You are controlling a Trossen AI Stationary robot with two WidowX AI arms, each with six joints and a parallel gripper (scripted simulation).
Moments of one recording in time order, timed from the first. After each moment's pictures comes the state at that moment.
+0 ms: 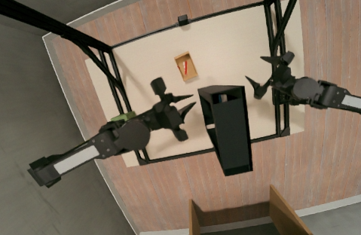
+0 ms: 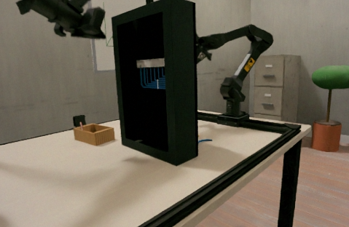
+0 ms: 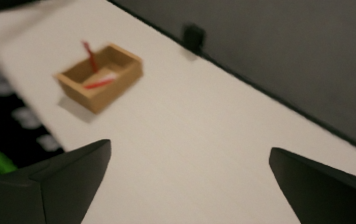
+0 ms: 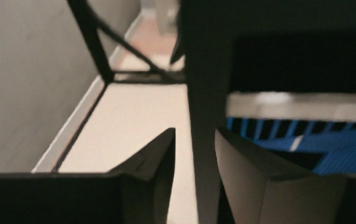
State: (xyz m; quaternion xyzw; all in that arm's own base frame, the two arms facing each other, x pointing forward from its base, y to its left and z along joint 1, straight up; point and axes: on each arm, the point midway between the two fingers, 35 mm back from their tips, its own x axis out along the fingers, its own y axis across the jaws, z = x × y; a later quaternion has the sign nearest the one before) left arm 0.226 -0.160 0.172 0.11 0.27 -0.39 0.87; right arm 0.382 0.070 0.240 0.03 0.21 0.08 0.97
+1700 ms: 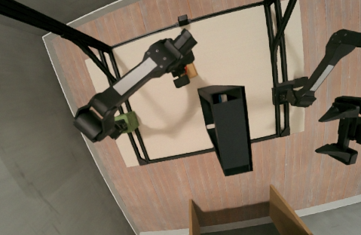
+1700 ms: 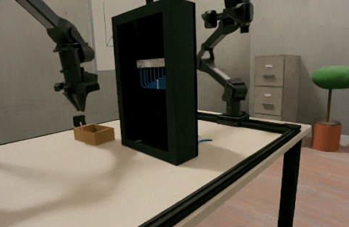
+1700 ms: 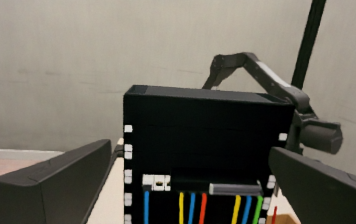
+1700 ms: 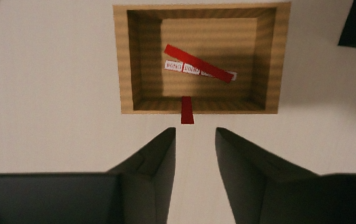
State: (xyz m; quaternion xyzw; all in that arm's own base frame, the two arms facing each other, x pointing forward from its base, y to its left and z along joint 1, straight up) left arm 0.164 0.038 0.376 -0.01 0.00 -0.01 1.00; right arm 0.376 0.210 0.036 -0.05 0.66 0.06 0.75
